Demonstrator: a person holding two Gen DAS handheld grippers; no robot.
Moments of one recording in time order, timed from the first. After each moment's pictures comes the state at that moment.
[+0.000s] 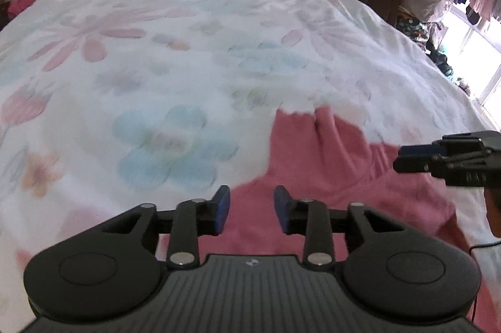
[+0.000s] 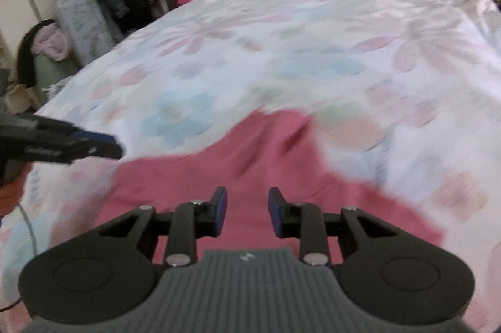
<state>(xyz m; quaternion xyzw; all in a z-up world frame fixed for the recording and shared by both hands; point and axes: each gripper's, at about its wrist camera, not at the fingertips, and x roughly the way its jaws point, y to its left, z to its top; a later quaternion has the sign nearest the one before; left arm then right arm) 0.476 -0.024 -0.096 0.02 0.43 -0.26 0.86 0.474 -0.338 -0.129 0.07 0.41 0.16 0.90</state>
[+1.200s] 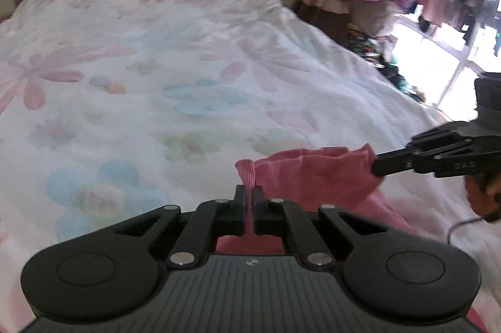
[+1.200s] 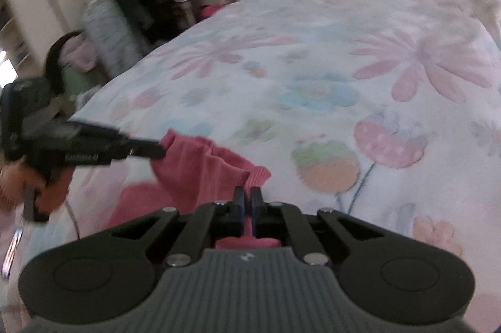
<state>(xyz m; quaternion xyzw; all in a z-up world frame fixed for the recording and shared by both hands) 0.456 -0.054 -0.081 0.01 0.37 -0.37 0.85 0.484 -0.396 -0.101 0.08 0.38 0.24 0.89</state>
